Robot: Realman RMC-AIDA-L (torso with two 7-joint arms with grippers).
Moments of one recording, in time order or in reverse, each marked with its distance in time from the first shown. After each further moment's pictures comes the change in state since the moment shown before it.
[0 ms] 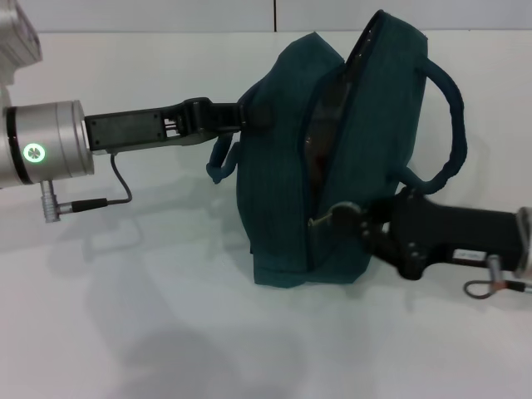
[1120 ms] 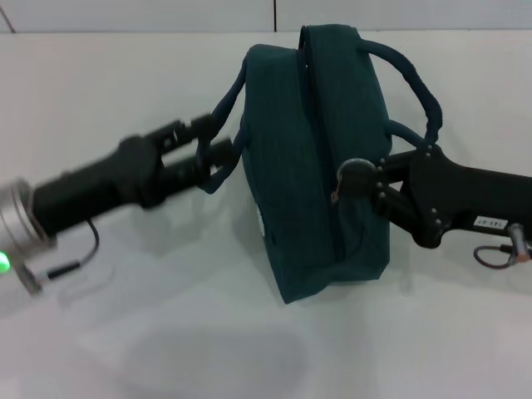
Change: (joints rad) left arm 0.196 -0.004 0.002 -0.184 -0.222 0.093 0.774; right arm 0.058 -0.003 0.131 0.042 0.000 -0.150 -0.087
